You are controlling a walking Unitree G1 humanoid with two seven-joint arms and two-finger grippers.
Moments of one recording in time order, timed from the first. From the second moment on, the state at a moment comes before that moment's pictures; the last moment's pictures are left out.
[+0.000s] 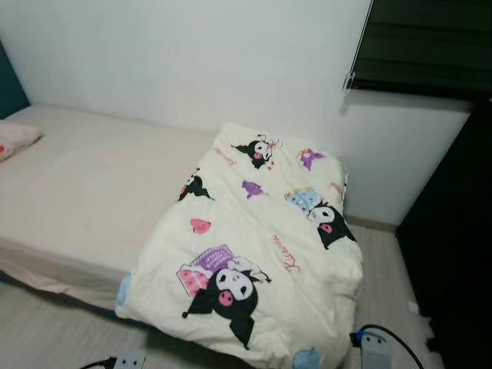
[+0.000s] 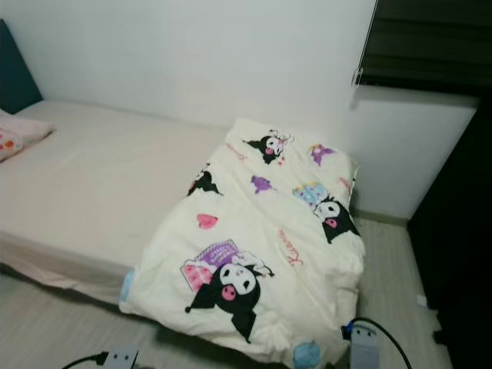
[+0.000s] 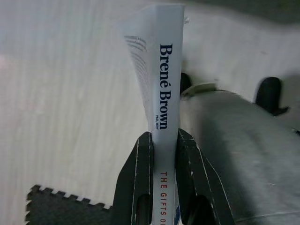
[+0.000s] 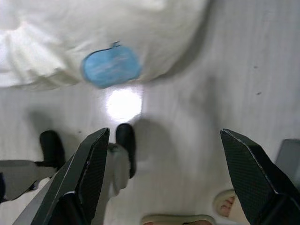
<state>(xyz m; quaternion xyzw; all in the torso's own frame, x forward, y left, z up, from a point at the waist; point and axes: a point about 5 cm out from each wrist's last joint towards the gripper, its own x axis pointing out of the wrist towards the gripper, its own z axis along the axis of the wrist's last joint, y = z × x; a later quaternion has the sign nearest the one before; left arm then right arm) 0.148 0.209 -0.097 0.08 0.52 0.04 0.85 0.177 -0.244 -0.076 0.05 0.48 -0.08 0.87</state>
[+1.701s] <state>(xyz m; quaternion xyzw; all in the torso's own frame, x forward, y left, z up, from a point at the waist) 0.144 0.205 -0.099 0.07 0.53 0.04 0.85 0.182 -0.219 -0.081 0.02 0.50 -0.04 0.87</state>
